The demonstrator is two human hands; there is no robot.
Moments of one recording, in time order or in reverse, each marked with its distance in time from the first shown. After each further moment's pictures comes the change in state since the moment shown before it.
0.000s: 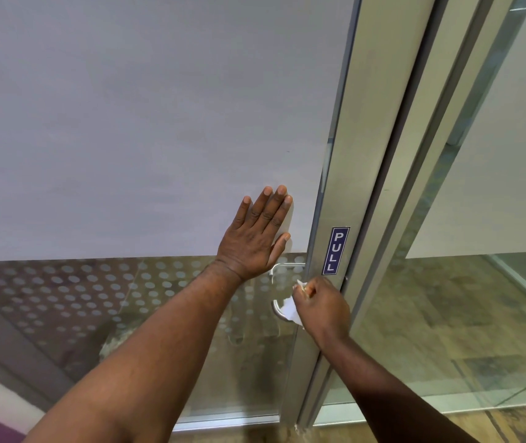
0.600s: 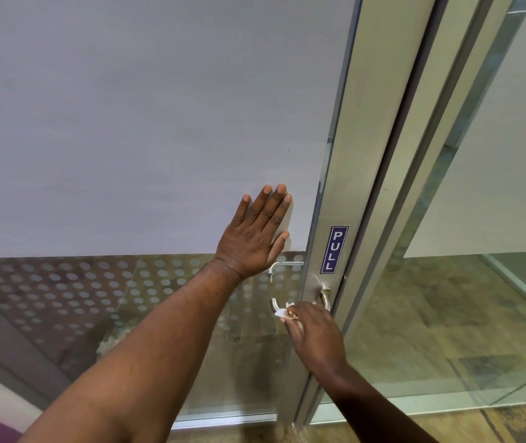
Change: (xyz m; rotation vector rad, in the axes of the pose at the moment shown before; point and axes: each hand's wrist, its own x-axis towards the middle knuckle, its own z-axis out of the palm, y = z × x) left_hand 0.001 0.001 -0.001 0.001 -0.015 0.000; right_hand -0.046 0.035 0.006 -0.088 -0.137 -0.402
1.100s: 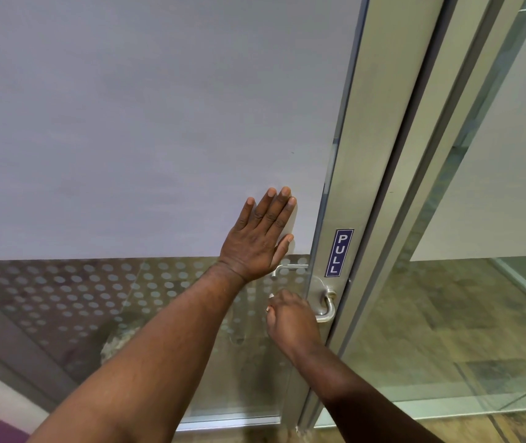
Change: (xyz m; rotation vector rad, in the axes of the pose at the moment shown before) left_hand -0.001 -0.001 0.004 -0.006 0.041 0.007; right_hand 0.047 -0.049 0.017 -0.175 -0.218 -0.033
